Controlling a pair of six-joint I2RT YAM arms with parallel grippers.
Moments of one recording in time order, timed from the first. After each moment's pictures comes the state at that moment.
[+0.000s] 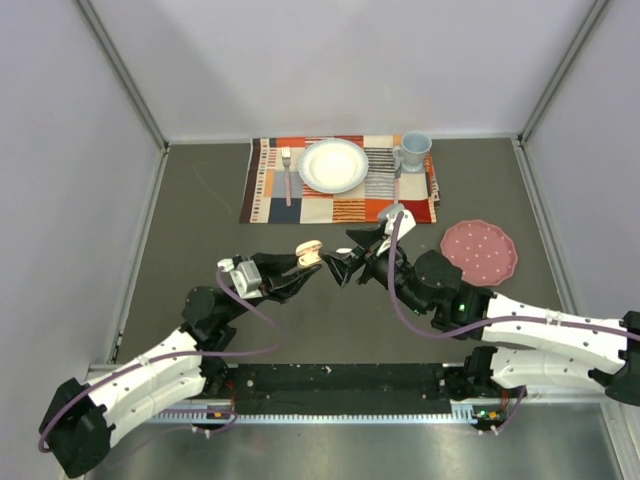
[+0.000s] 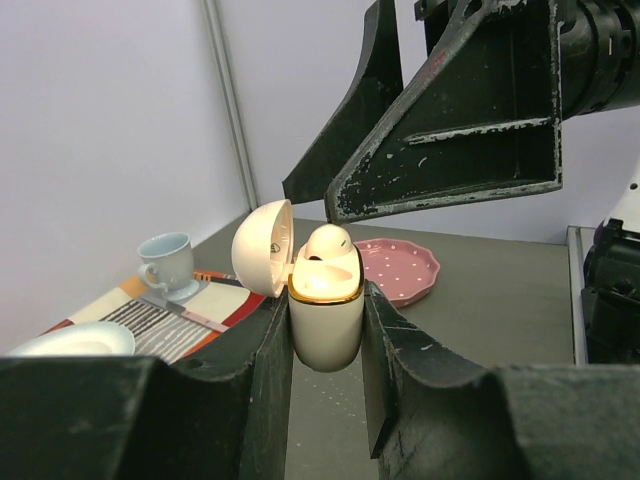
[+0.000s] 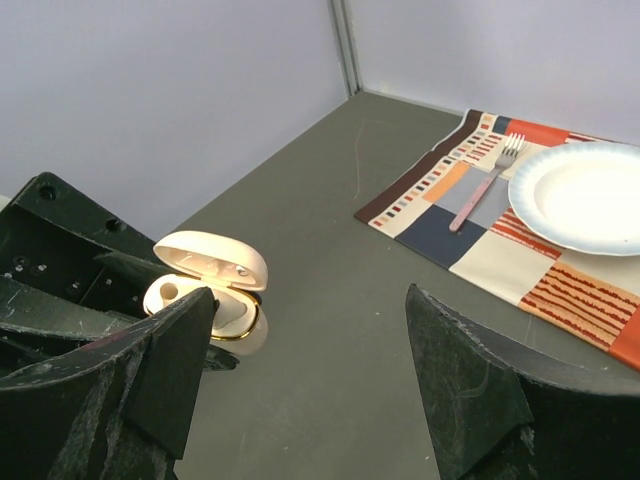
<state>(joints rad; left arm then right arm) -0.74 0.69 0.24 0.92 0.40 -0.06 1.19 0.97 0.77 0.29 0.39 0.19</state>
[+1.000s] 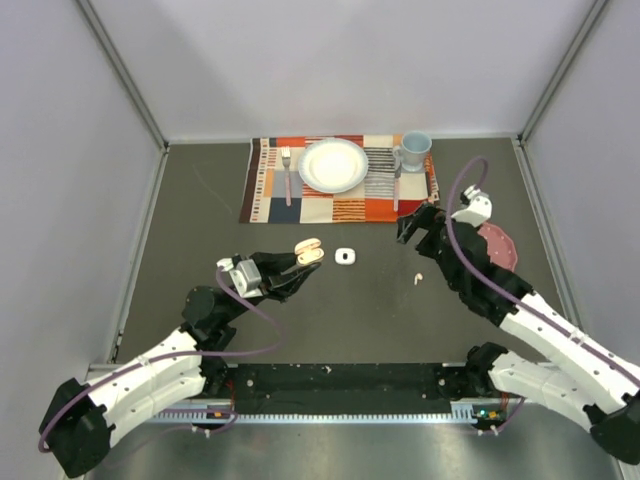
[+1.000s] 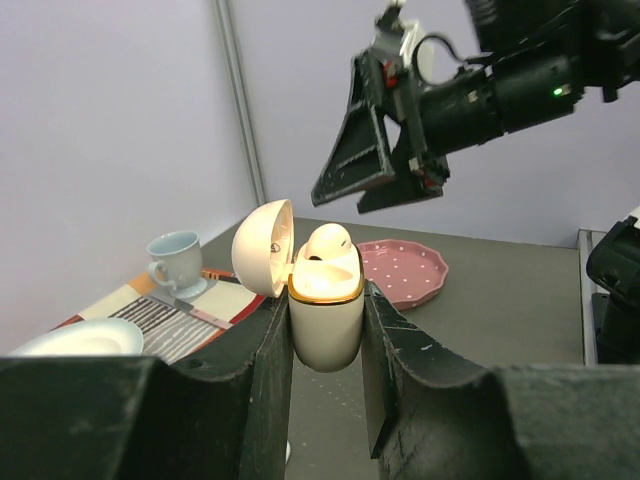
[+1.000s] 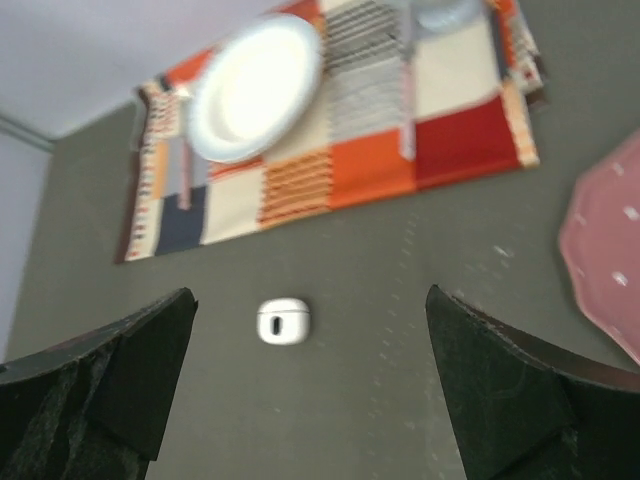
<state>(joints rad) -0.73 0.69 0.24 0.92 0.37 -0.05 0.80 0.83 0.75 -0.17 0.61 0.65</state>
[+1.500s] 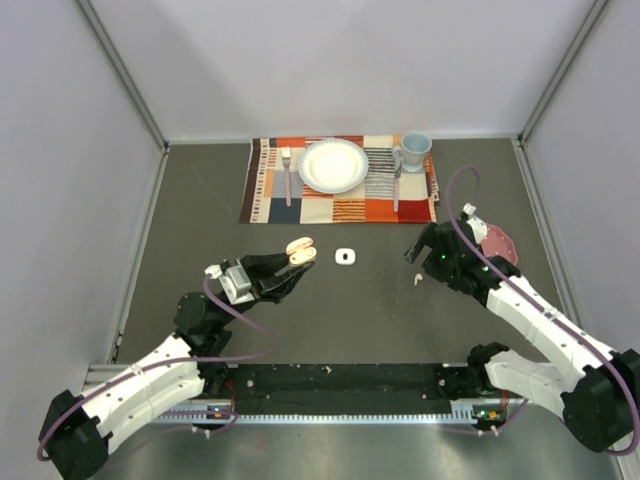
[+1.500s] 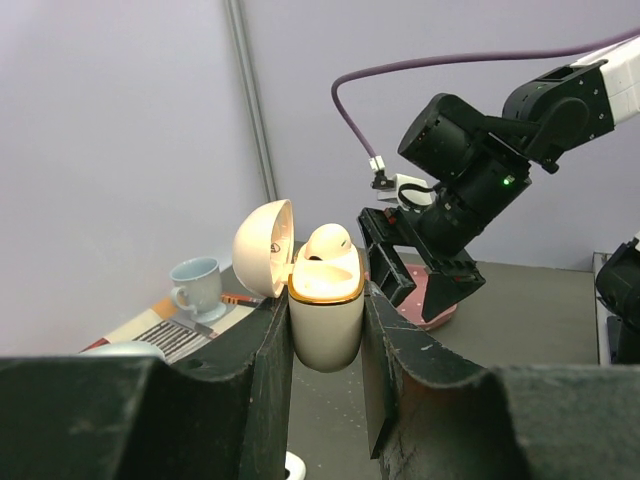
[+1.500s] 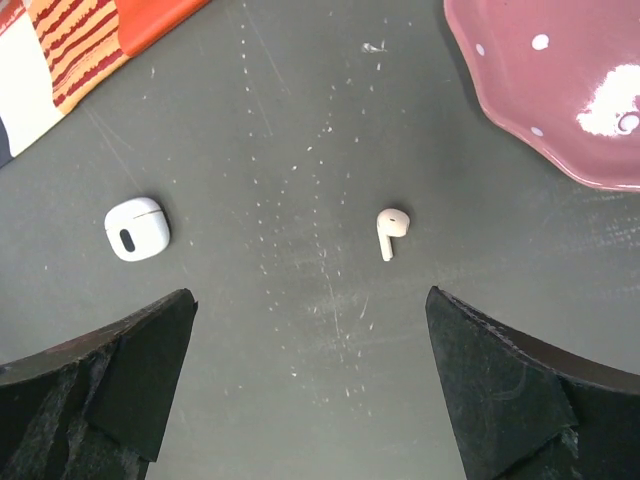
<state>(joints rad) -0.73 0.61 0.23 0.90 0.35 -0.04 0.46 0.99 0.69 -0.52 0.22 0.90</state>
